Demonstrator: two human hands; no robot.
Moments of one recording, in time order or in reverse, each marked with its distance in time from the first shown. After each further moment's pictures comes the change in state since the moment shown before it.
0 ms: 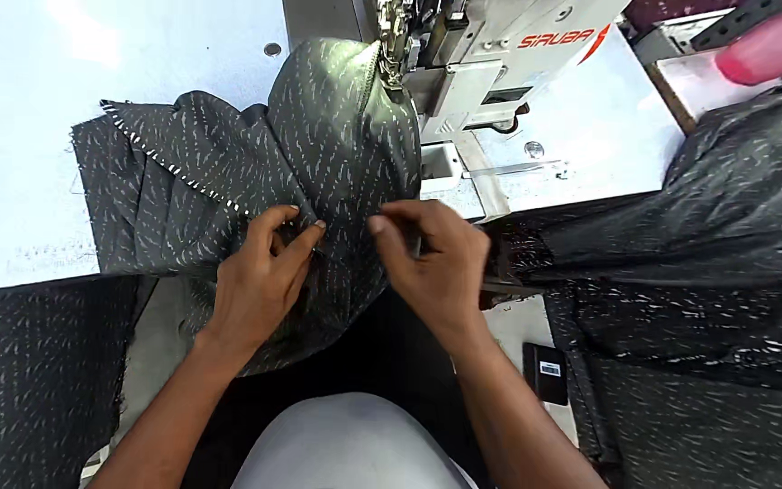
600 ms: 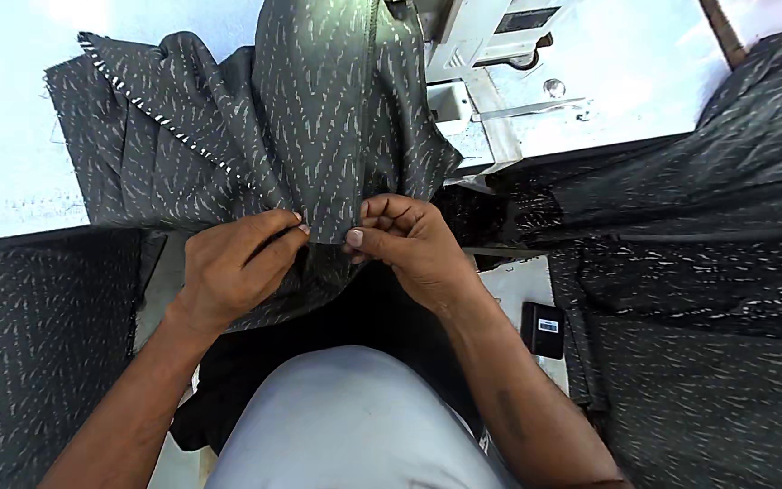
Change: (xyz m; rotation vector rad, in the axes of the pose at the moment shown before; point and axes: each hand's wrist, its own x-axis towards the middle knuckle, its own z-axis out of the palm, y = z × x) left_hand -0.026 -0.008 -0.019 -0.045 0.128 0.373; right_hand -0.034 -0.010 -0.005 1.066 -0.407 0.723
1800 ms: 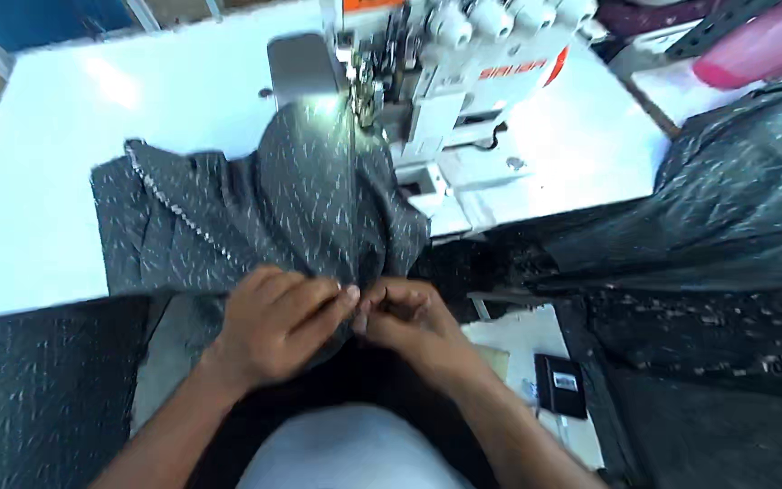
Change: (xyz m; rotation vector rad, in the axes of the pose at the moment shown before) left_hand 0.042 0.017 0.012 0.053 0.034 0.116; right_hand -0.018 -0.007 -0.007 -0.239 -0.068 -0.179
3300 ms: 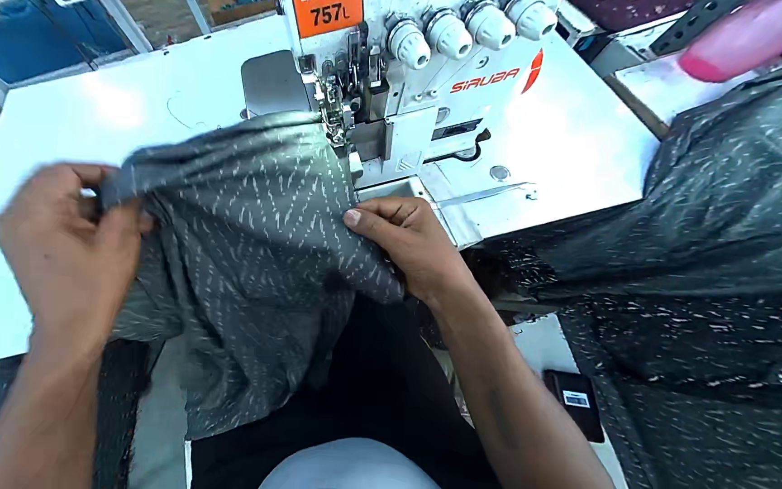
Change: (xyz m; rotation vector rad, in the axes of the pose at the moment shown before) left_hand 0.053 -0.108 -0.069 0.047 -0.063 -0.926; right_hand 0.094 -0.027 -0.051 0.037 0.154 -0.012
